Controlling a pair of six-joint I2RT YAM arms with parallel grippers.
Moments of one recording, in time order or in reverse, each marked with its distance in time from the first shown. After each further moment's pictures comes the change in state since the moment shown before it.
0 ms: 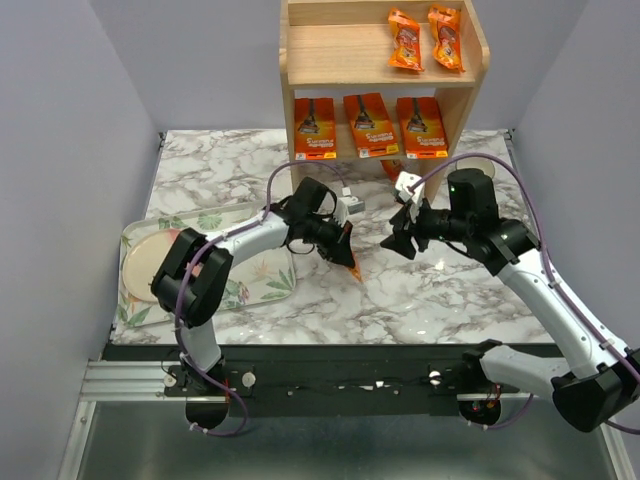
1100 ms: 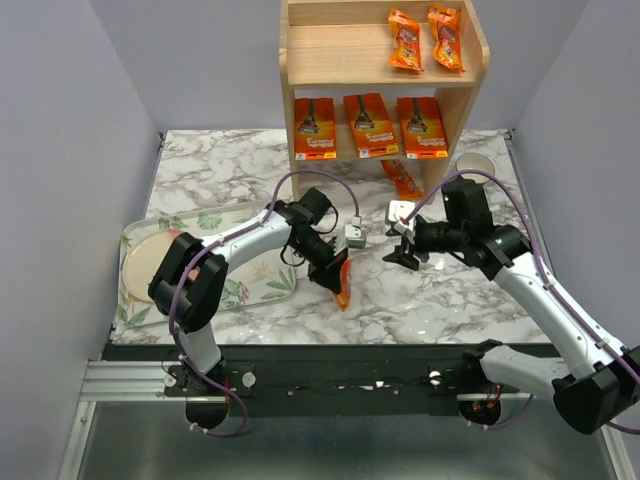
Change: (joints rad) left arm -0.036 -0.014 0.098 -0.633 0.097 0.718; right arm 0.000 -0.012 -0.059 -0.076 -0.130 -0.373
